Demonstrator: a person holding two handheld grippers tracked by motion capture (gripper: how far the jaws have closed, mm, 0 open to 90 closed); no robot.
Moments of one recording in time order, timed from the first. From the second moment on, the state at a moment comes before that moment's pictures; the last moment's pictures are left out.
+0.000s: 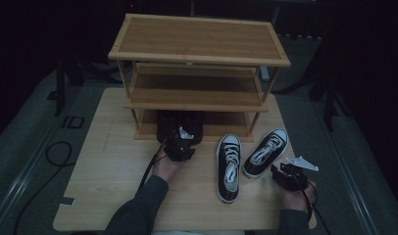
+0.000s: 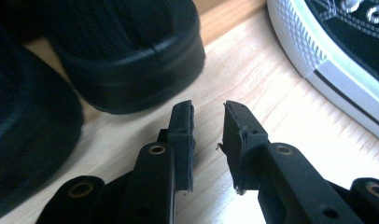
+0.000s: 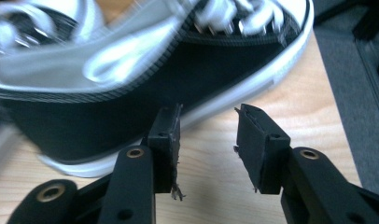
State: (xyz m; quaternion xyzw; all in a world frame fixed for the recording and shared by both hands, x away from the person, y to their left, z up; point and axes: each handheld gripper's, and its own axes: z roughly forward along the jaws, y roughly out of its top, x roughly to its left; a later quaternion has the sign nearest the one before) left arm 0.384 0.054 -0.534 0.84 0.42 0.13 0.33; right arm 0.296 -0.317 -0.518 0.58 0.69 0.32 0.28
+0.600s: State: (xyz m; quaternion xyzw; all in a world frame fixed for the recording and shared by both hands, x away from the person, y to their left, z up) left arm 0.377 0.060 -0.548 0.84 0.41 0.13 0.33; right arm 0.275 -0.266 -0.461 0.48 0.74 0.38 0.28
